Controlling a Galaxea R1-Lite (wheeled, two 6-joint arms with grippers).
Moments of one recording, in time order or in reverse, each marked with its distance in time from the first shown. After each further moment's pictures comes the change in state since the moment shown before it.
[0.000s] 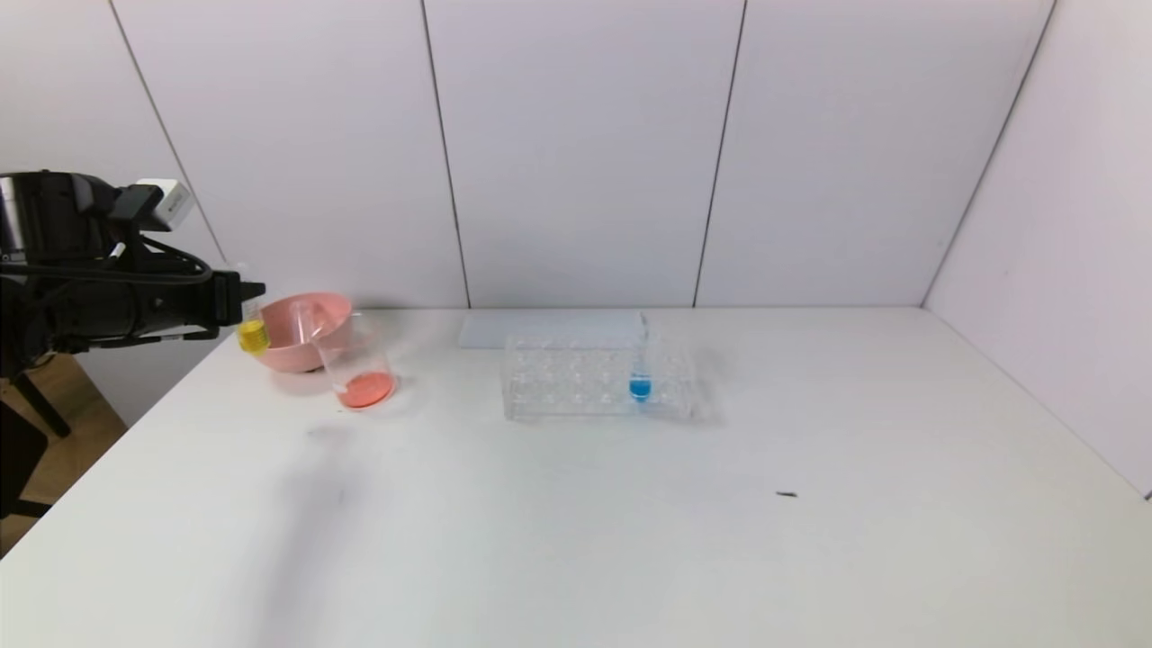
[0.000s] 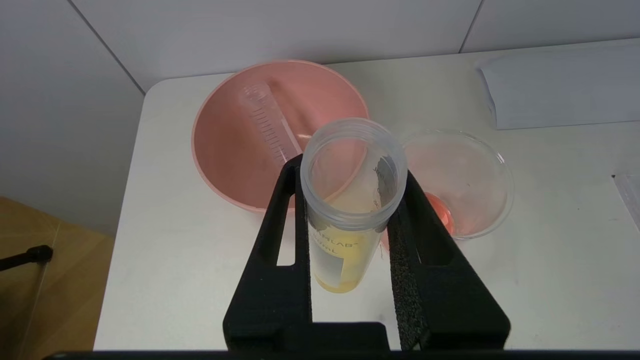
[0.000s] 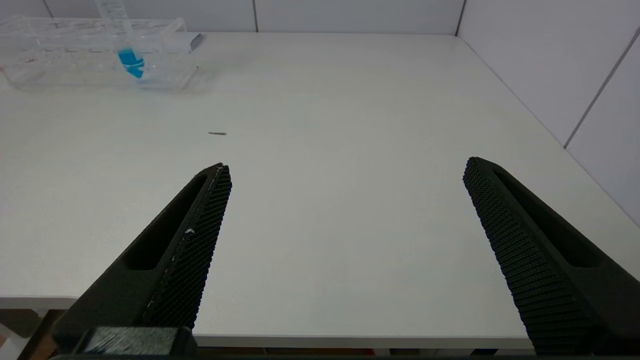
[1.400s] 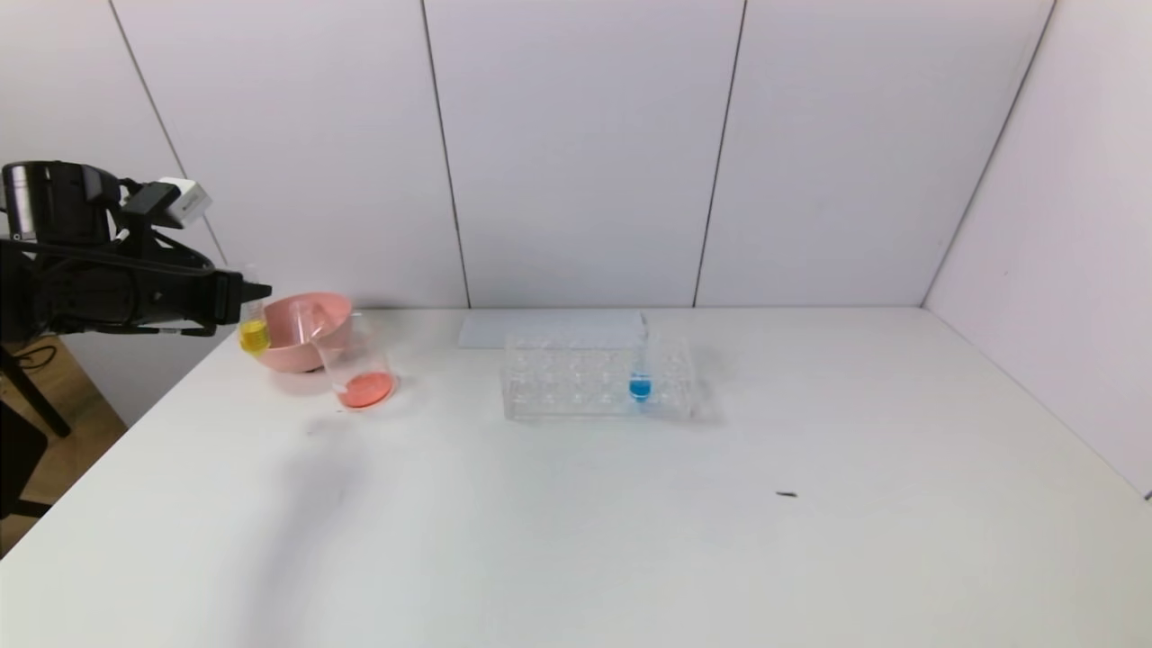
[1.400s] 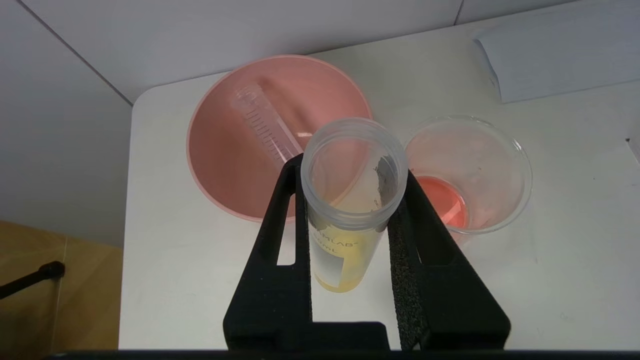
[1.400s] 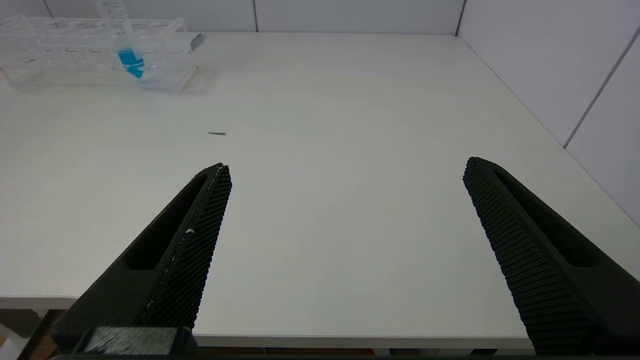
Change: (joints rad) left arm 0.030 0.067 -0.143 0.155 -0.093 0.123; right arm 0.000 0.000 0.000 0.000 0.000 0.000
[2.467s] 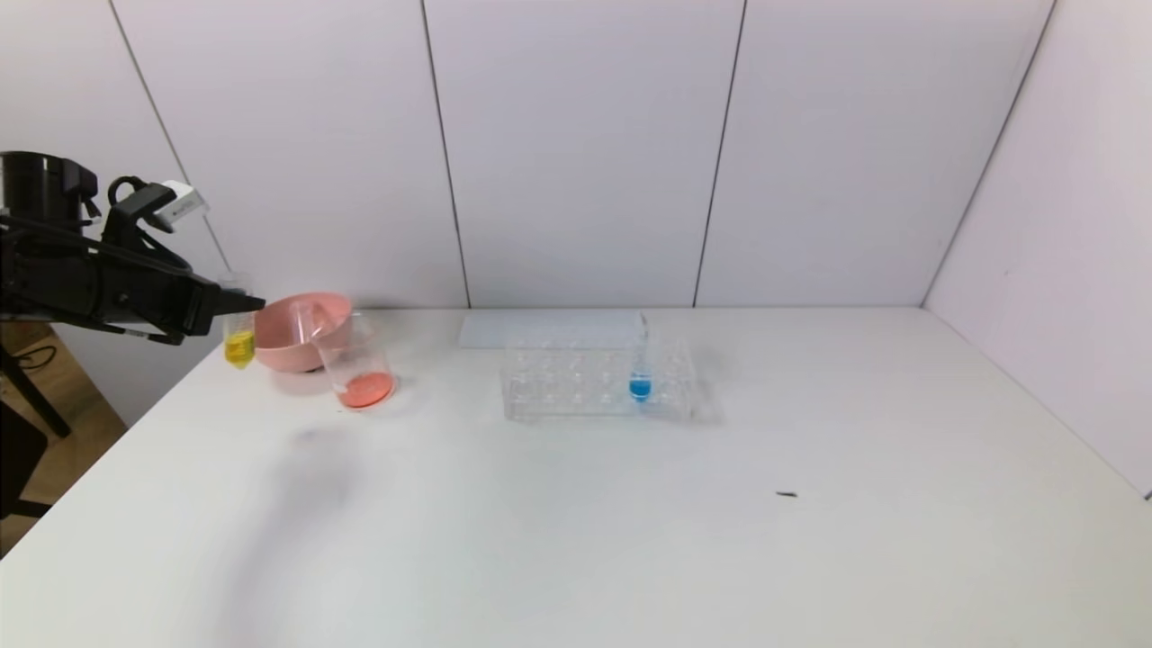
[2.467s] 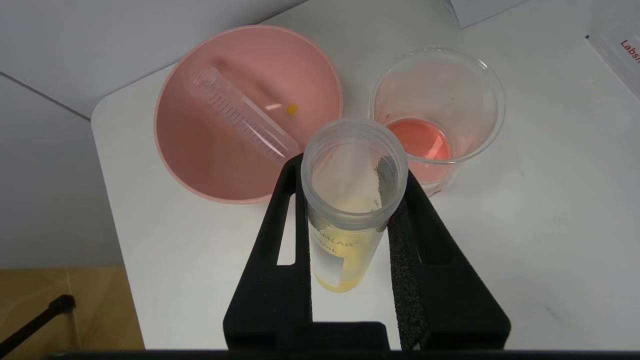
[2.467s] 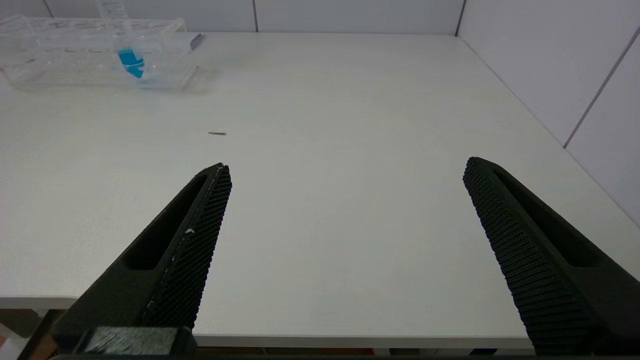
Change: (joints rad) left arm 0.074 0.045 -0.182 0.326 -0.199 0.271; right arm 0.000 0.000 0.000 0.000 0.000 0.000
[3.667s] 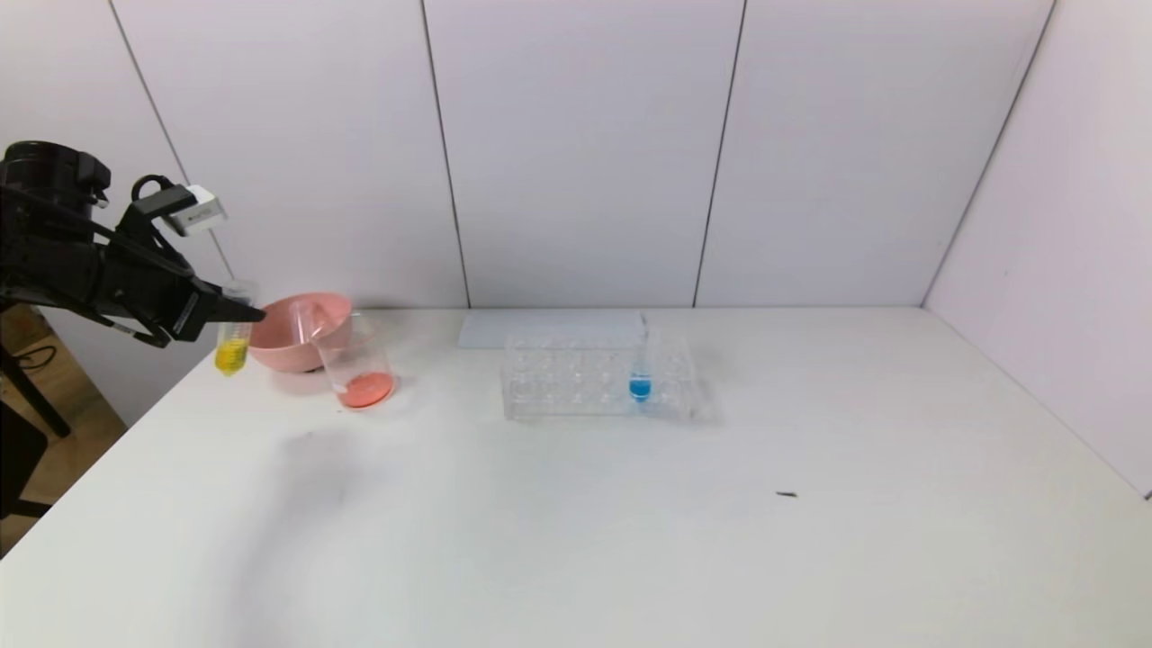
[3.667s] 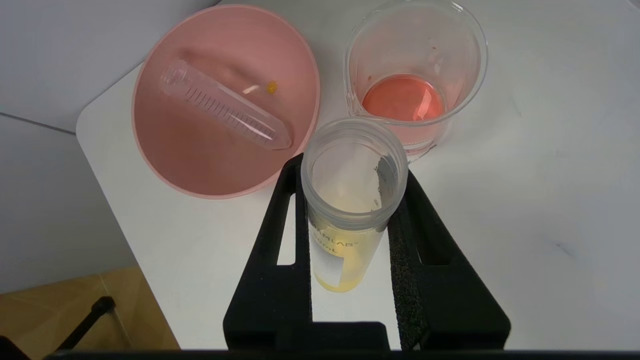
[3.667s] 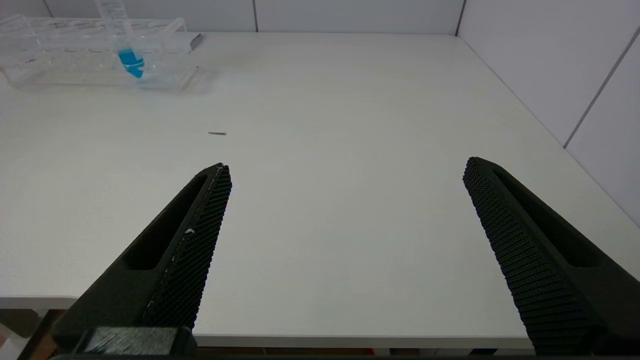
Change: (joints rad) left arm -0.007 0.066 -0.215 0.313 -0.003 0.234; right arm 0.000 0.000 0.000 0.000 0.000 0.000
